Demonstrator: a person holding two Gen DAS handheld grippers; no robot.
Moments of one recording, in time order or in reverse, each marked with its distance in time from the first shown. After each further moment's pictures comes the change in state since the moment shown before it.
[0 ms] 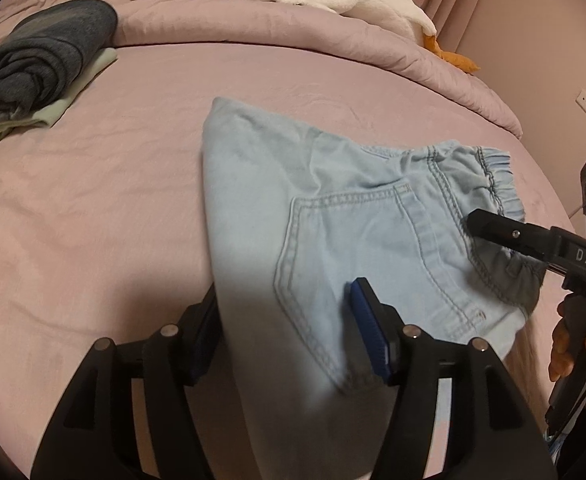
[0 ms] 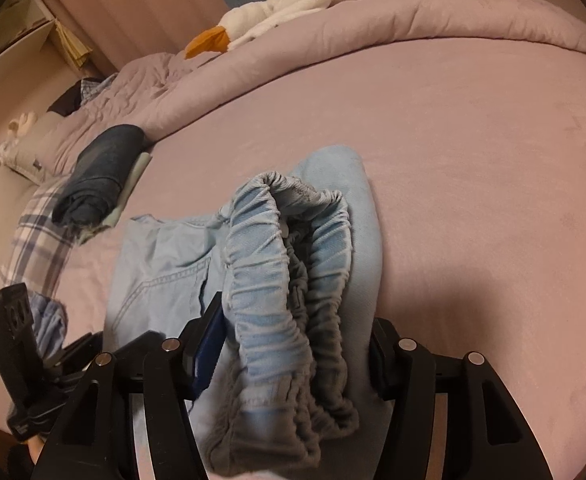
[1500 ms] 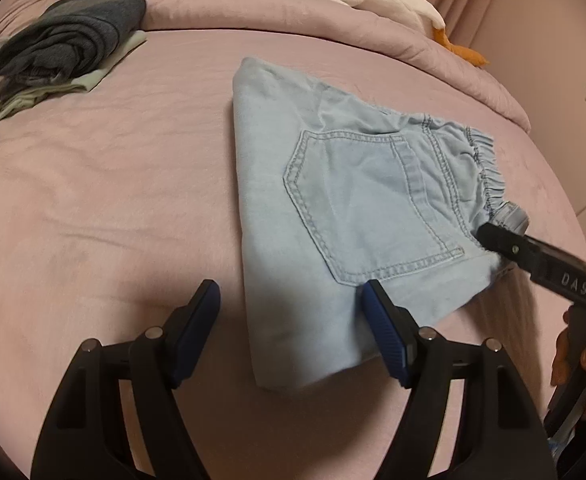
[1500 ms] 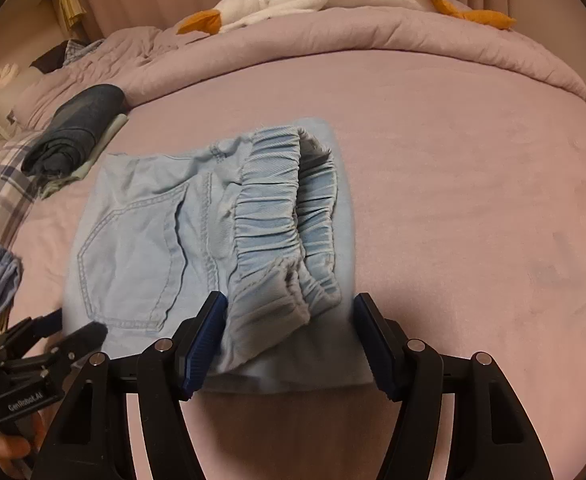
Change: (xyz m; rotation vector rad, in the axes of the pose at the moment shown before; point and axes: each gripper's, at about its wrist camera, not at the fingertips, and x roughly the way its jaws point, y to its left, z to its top) left arm -0.031 -0.011 -0.044 -0.050 0.023 0.059; right arm -0.023 0.017 -0.039 -0.108 0.004 -0.220
